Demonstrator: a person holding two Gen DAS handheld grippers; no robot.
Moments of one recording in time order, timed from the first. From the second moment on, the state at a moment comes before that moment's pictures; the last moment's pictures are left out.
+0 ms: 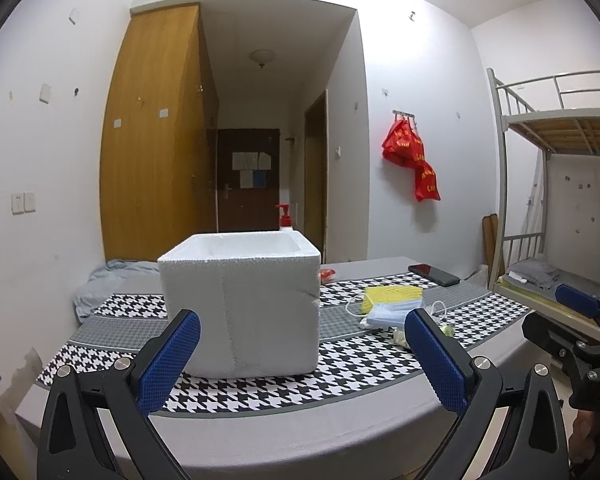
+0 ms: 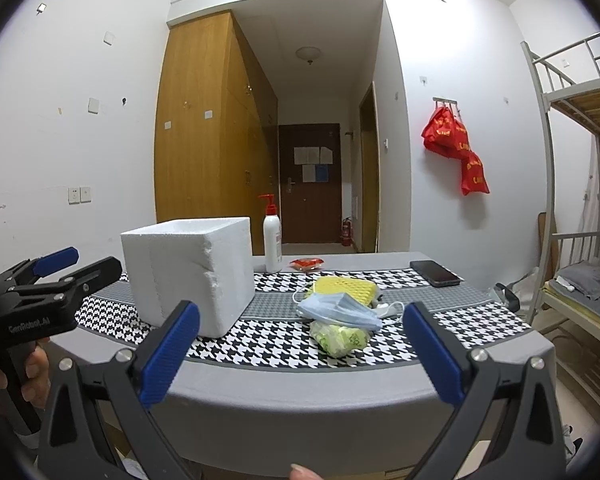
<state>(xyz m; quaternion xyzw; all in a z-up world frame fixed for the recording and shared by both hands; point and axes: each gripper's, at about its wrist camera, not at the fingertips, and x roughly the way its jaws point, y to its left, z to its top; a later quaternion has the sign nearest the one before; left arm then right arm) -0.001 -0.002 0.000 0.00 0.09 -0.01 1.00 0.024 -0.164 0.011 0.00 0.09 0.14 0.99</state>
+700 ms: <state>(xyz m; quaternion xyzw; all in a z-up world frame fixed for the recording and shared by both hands) -0.003 -0.002 0.001 0.00 0.09 -0.01 1.00 0.024 -0.164 0.010 0.00 0.09 0.14 0.99</state>
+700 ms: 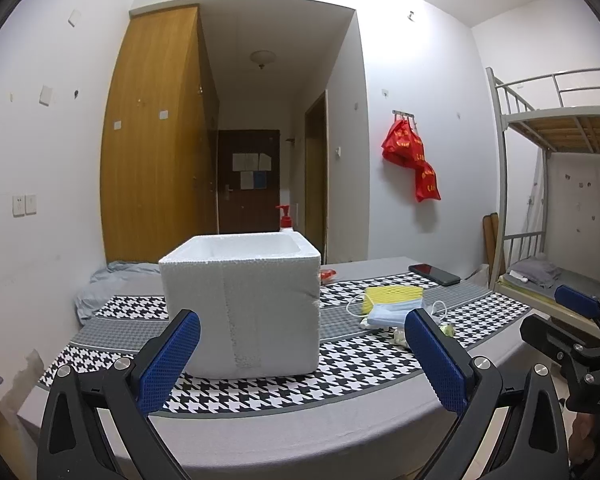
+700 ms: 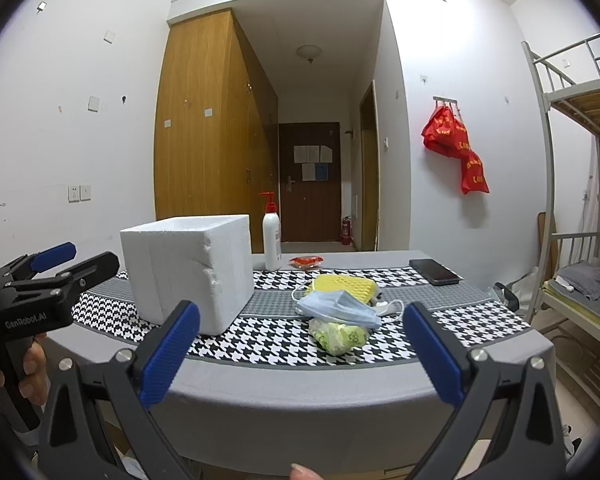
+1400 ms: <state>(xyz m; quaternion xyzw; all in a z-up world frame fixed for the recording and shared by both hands) 0.022 -0.018 -0.003 0.01 0.11 -0.05 0.99 0.035 -0.179 0.007 0.01 0.10 0.13 0.99</state>
